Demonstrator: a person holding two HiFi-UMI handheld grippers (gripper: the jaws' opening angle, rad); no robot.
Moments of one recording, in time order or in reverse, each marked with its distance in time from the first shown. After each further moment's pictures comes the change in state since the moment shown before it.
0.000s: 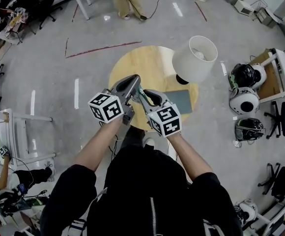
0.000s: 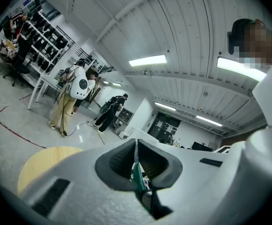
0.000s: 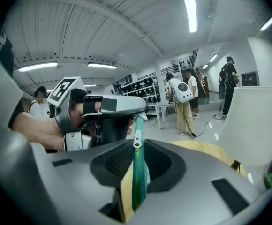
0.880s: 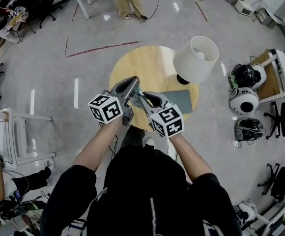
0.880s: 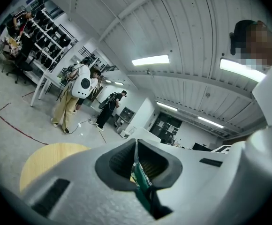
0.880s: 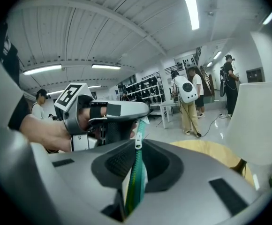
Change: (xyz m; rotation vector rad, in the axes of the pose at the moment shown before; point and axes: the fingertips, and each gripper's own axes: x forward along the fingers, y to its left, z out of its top) left arm -0.009 0.009 -0.006 -0.023 0.011 0.017; right arm -0.002 0.011 0.000 0.003 -0.004 0.063
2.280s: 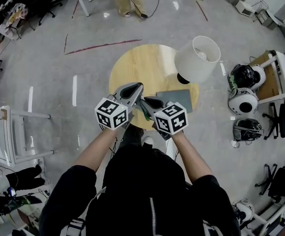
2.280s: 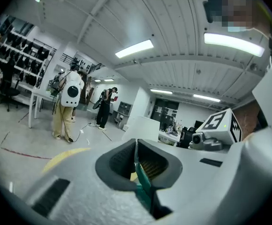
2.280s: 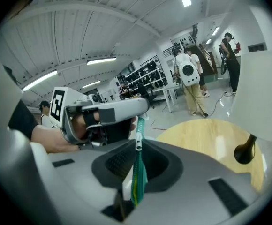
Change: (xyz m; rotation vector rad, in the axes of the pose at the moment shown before) left arm -0.002 -0.006 -0.033 0.246 0.113 -0.003; right arm 0.003 0.004 -0.034 0.146 0.178 0.093
